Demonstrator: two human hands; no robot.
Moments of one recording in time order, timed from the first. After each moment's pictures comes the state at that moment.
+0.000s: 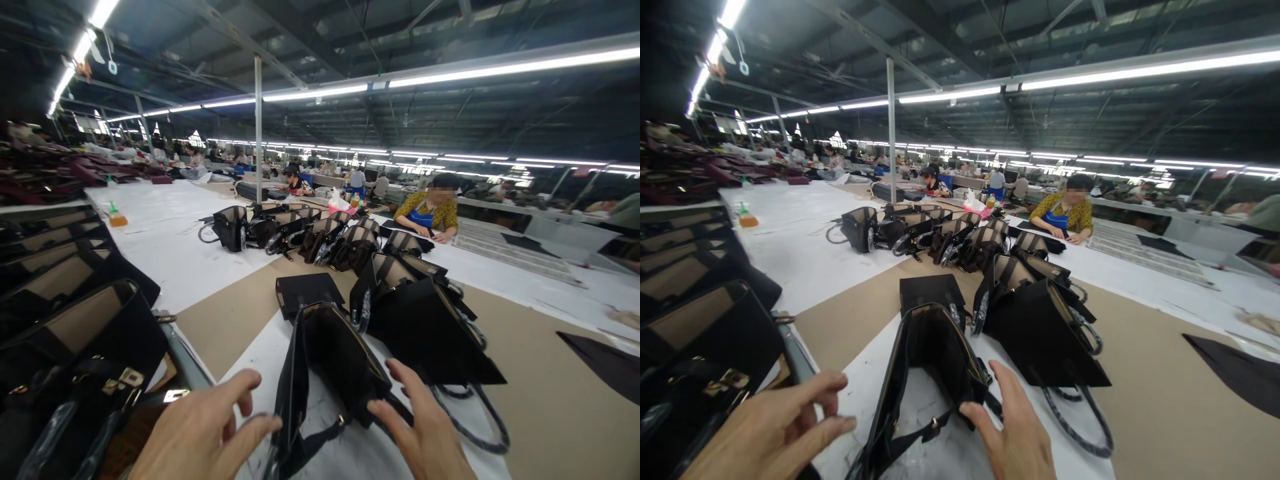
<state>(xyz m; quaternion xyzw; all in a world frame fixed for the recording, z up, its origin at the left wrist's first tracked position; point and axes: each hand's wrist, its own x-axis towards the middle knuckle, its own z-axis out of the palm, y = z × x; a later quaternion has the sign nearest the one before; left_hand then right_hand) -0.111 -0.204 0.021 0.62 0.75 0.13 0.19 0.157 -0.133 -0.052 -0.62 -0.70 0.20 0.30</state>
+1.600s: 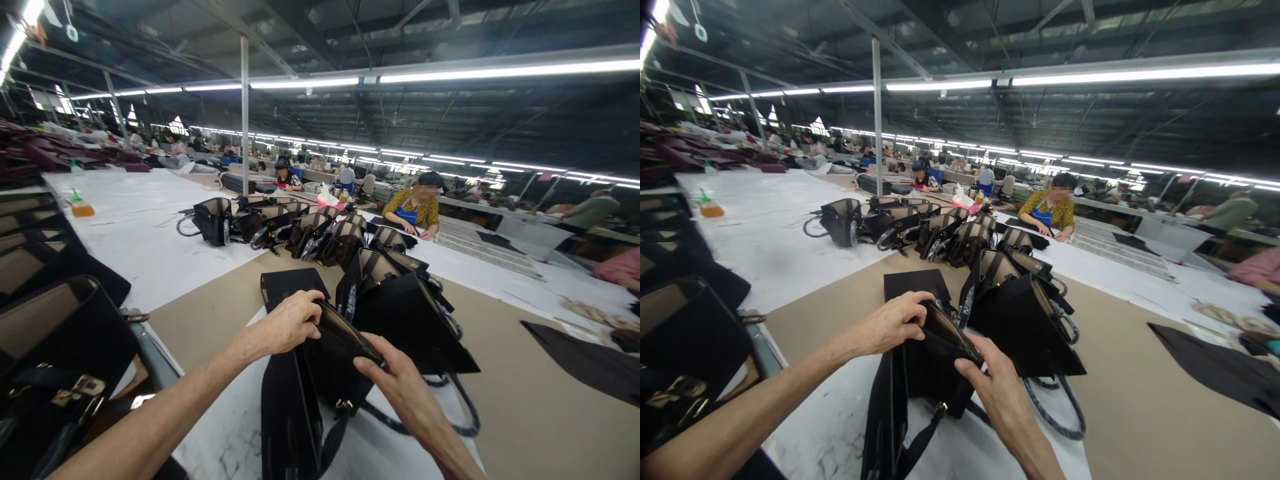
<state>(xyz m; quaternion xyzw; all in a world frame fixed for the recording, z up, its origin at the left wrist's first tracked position) -0.072 -0.054 0.003 0.85 0.46 0.19 0.19 0.154 -0.089 -0.033 -0.52 -0.73 0.32 0.31</state>
